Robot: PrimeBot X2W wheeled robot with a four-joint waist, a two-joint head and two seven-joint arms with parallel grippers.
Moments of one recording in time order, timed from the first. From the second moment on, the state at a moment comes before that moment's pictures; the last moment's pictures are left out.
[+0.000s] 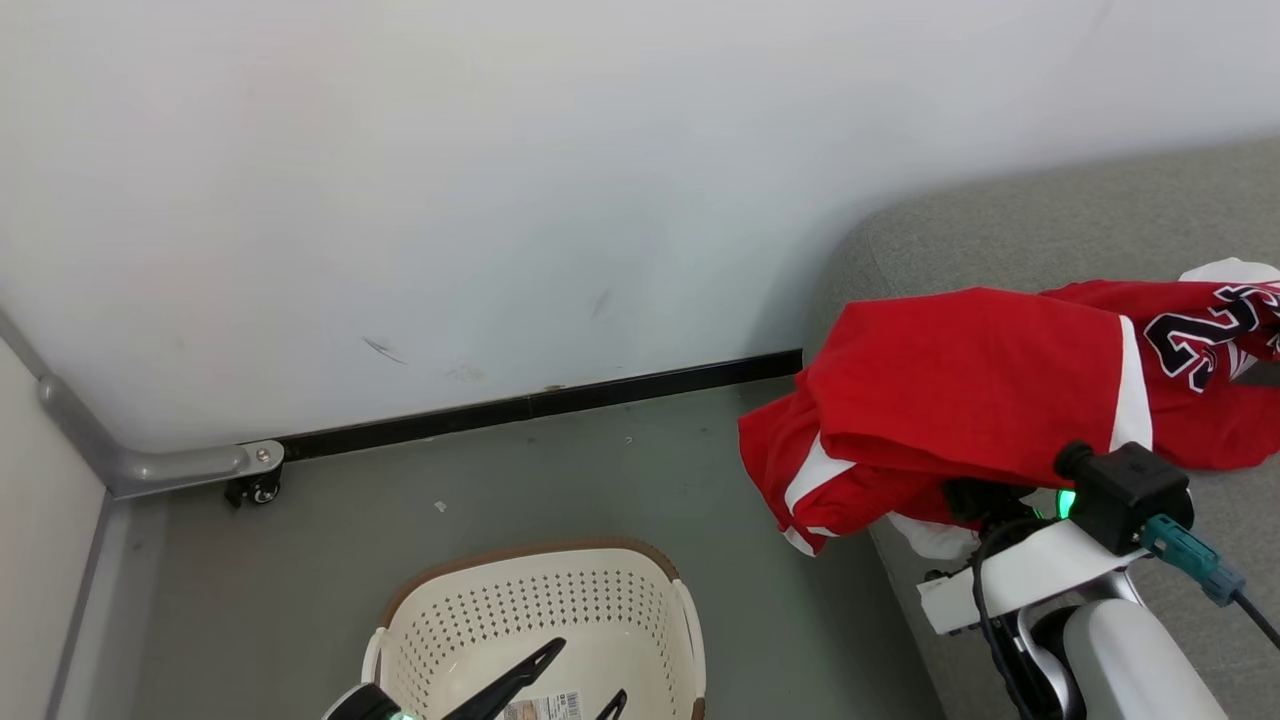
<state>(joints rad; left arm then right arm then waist) -0.03 0.20 -0.56 0.16 -0.18 -0.13 -0.26 -0.17 -0.05 0.14 0.01 0.11 0.13 -0.26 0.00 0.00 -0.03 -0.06</state>
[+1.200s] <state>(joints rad) -0.04 0.19 -0.69 0.09 -0.19 -0.13 -0.26 -0.07 -0.04 -0.07 -0.06 0.07 0.13 -0.26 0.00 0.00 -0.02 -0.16</state>
